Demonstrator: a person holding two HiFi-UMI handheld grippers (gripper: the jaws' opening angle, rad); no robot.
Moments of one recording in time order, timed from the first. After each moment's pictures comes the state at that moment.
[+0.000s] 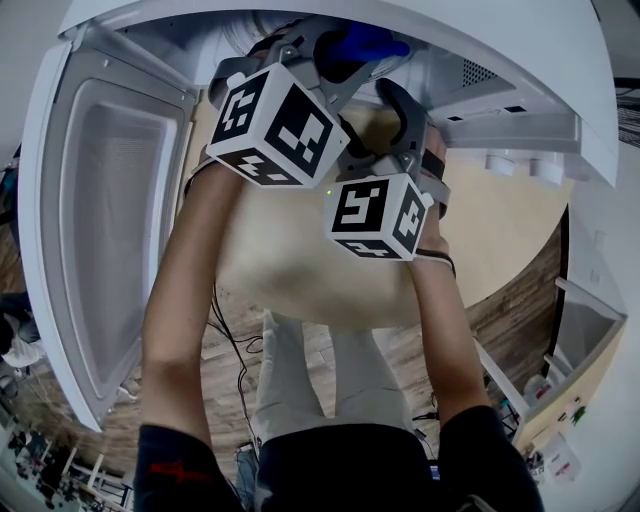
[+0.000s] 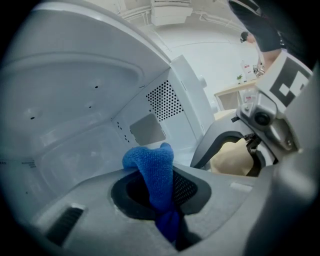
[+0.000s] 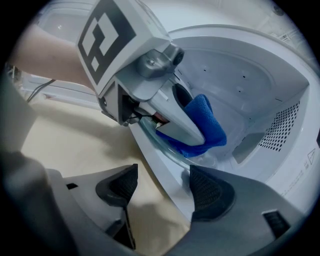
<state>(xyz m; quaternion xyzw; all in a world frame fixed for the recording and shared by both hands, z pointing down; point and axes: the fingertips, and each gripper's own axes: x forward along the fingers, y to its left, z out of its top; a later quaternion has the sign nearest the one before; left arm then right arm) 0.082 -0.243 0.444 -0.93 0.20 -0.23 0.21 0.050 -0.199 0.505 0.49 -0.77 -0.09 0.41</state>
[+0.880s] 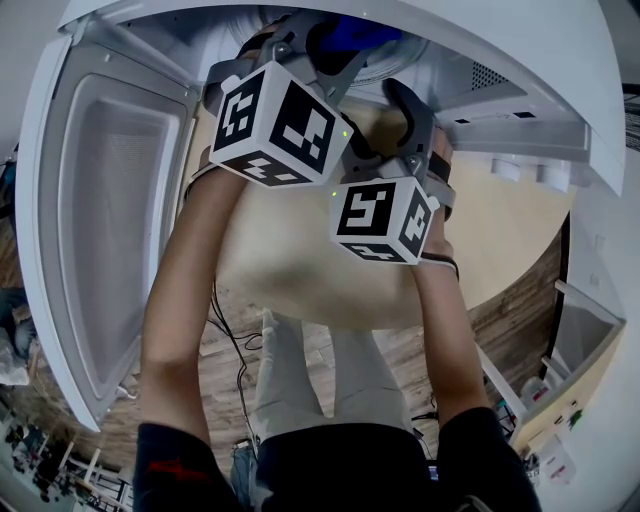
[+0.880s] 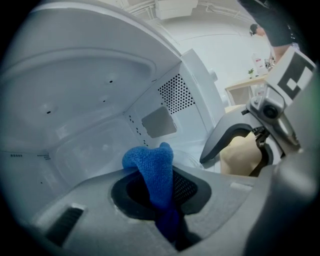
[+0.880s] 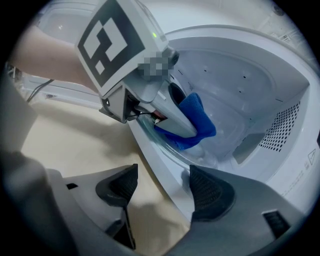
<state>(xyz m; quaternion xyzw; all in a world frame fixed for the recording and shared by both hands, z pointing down) 0.064 -0.258 0.445 -0.91 0.26 -0.25 0.20 0.049 -0.199 0.505 0.48 -0.77 -0.09 0.41</state>
